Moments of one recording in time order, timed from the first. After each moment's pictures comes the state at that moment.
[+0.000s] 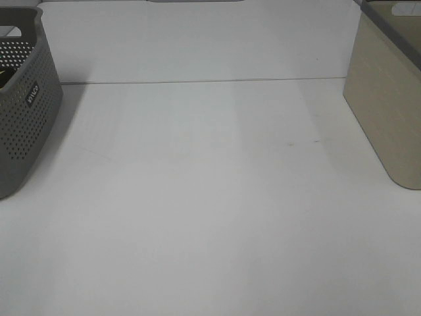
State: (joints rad) left arm -0.03 0.00 -0.51 -0.08 1.04 0.16; right arm 0.04 0.21 -0.51 0.03 1.06 -0.06
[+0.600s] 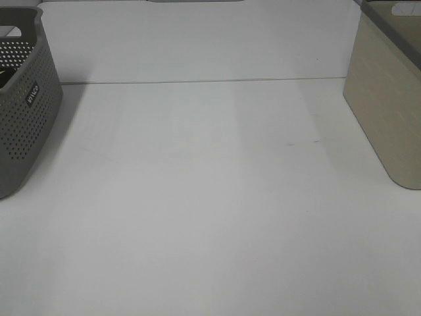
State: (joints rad) left arm -0.03 0.00 -0.51 -0.08 1.04 0.16; right arm 0.01 0.01 -0.51 0.03 1.06 -0.06
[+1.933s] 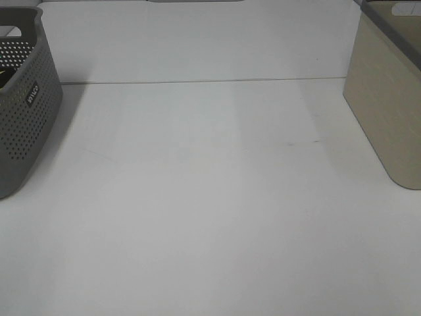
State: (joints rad) left arm -0.03 0.00 -0.51 -0.08 1.04 0.16; right arm 0.01 0.00 -0.51 0.03 1.06 -0.06
